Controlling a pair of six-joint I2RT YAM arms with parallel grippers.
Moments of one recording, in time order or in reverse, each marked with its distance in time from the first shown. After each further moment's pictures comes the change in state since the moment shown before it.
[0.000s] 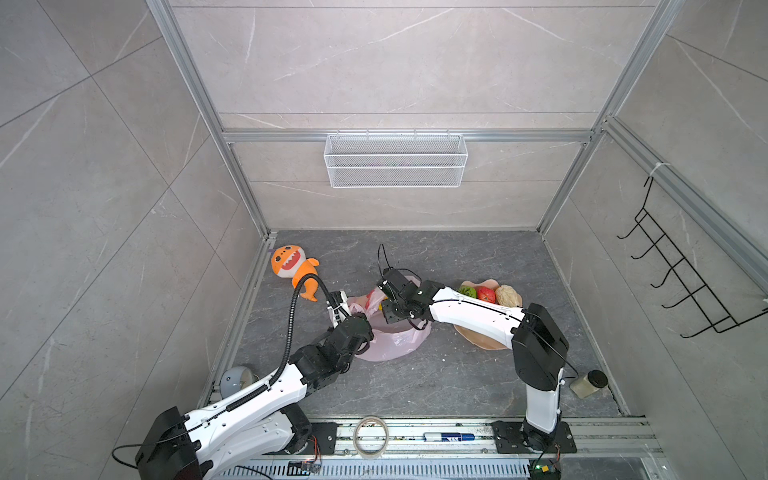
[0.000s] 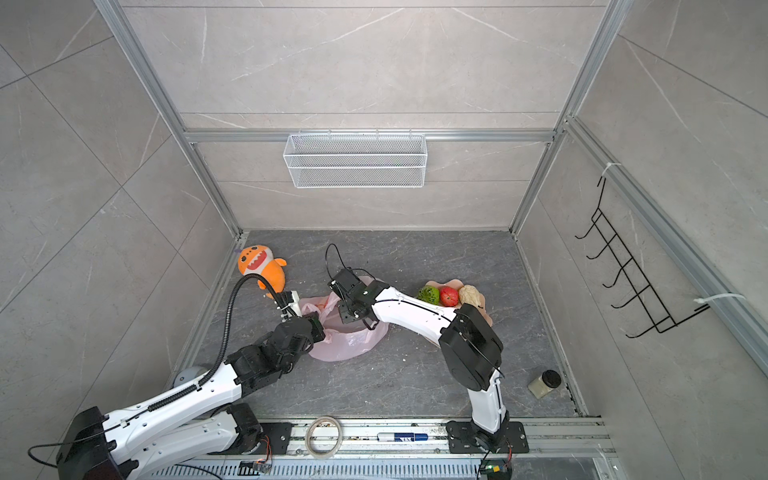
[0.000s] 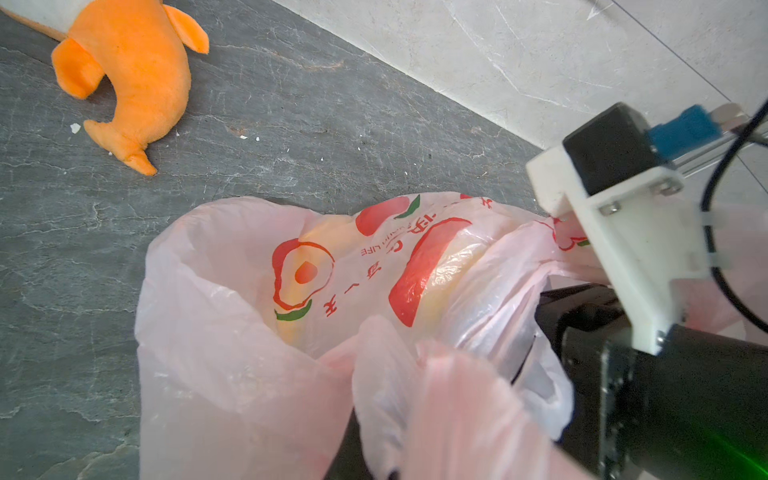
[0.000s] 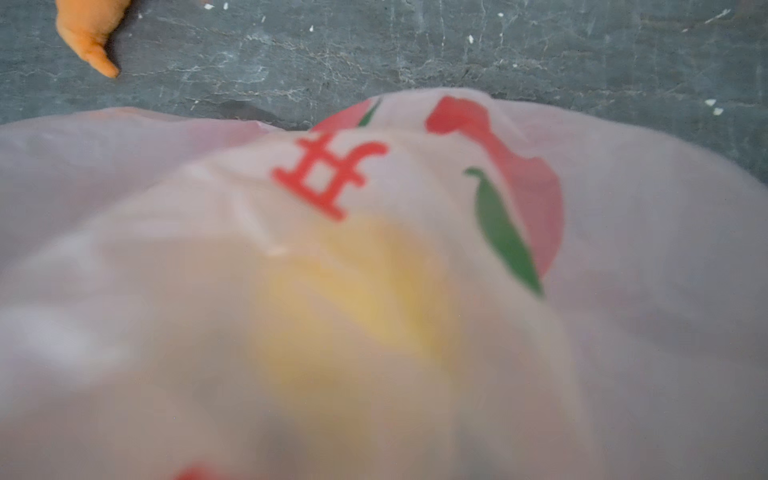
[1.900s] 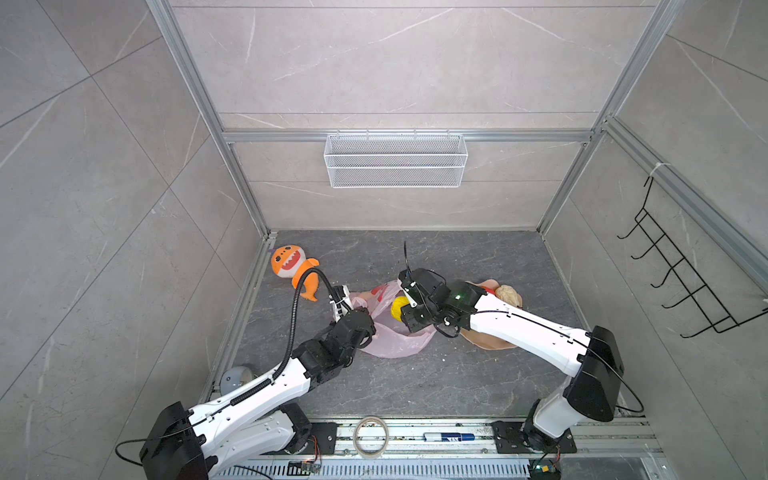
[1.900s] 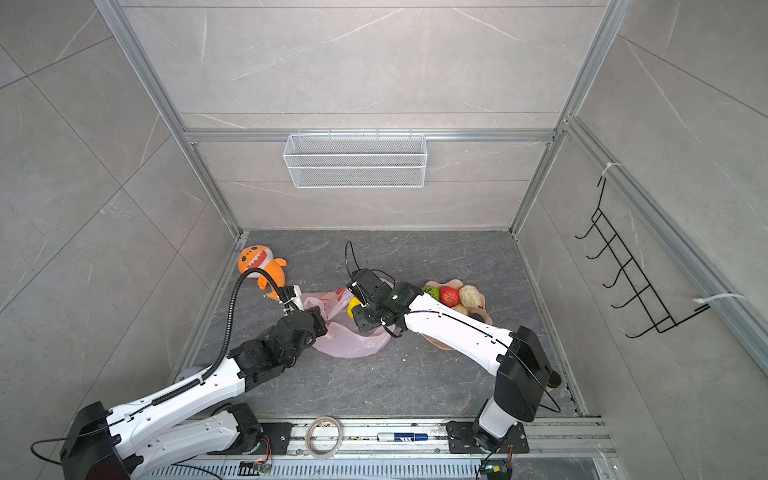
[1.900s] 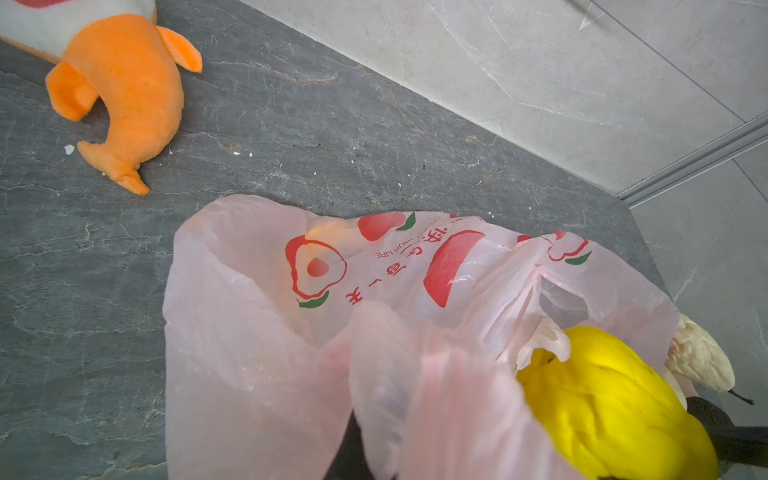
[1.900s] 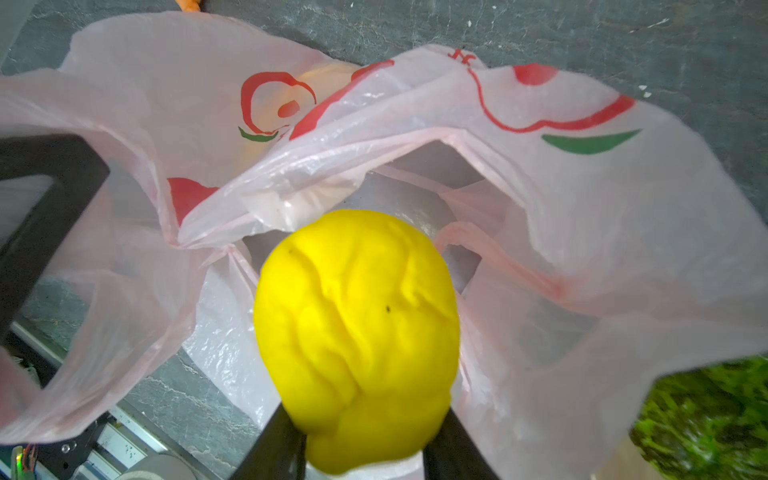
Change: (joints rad) left arm 0.019 0.044 0.059 0.009 0.005 0.034; right arm 0.006 -0.307 -0.121 -0.172 -0.074 -0.072
